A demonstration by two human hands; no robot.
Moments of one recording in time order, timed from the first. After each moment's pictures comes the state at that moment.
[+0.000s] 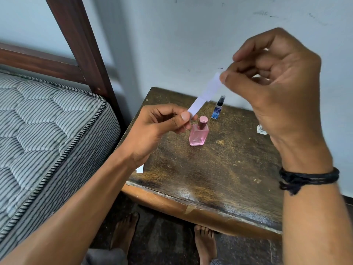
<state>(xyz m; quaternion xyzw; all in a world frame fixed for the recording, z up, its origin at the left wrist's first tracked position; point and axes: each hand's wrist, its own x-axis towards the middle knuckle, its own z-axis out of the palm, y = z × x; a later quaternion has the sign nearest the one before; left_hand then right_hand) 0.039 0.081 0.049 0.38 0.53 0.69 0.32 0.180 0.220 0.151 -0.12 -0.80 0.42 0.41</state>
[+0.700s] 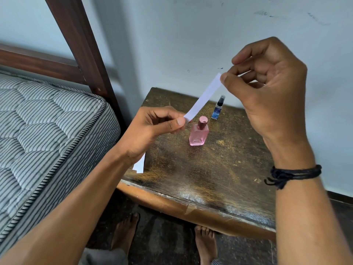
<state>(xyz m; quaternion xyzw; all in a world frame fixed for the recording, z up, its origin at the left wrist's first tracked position) 0.022 0.078 0.039 0.40 0.54 0.66 0.33 0.172 0.228 0.135 -0.16 -0.79 0.41 0.43</state>
